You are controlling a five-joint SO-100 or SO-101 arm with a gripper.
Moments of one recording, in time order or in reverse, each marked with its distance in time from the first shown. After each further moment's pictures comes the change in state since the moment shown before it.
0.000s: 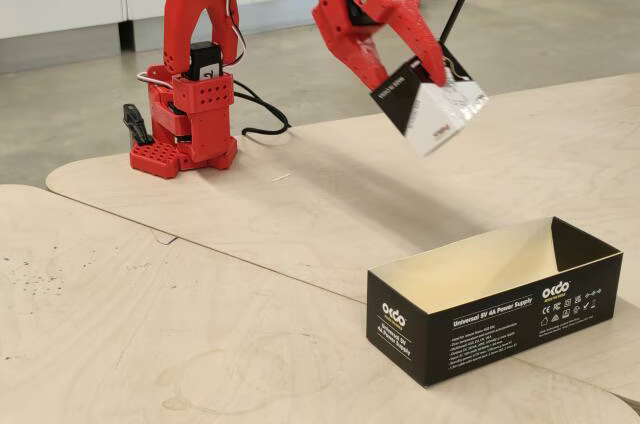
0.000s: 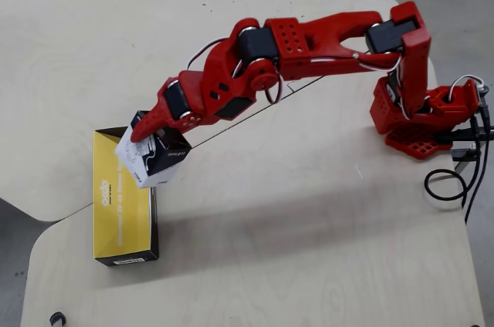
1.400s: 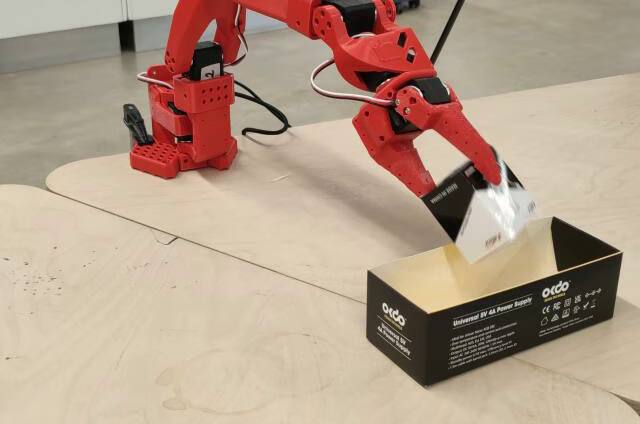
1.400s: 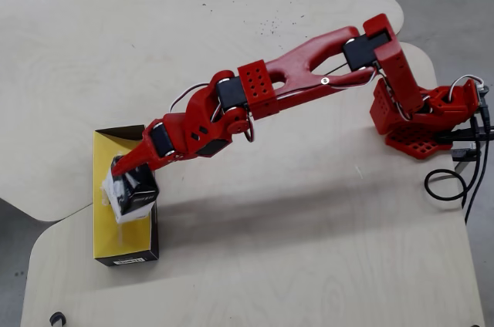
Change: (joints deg) arm -0.5 -10.8 12.1 -24.5 -2.5
